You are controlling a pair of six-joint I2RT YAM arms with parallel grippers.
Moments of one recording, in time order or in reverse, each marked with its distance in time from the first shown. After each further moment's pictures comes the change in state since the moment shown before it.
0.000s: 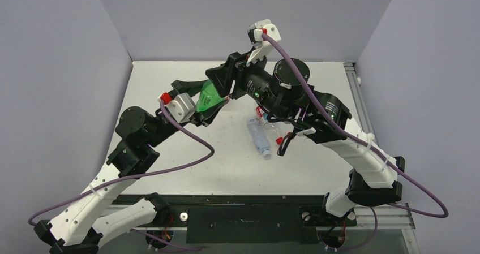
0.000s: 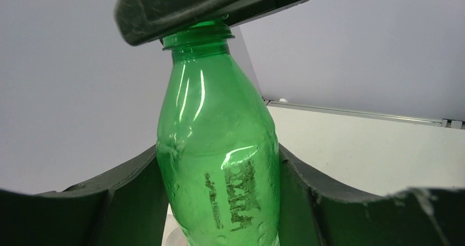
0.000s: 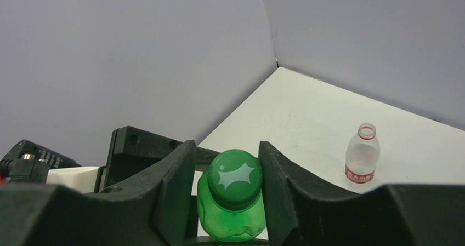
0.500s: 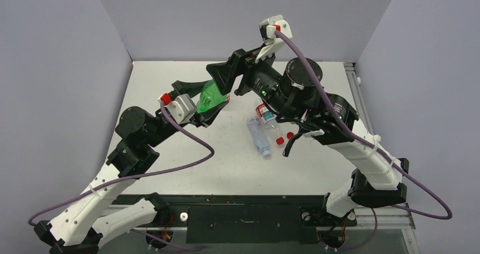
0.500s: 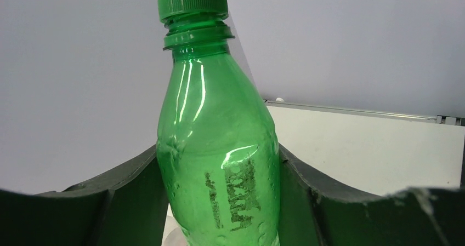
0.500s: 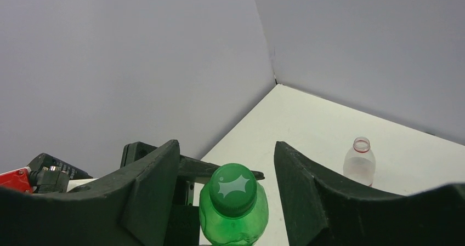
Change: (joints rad) left arm 0.003 -0.003 0.000 -0.005 0.026 0.002; right arm 0.007 -0.025 0.000 0.047 0.030 -0.018
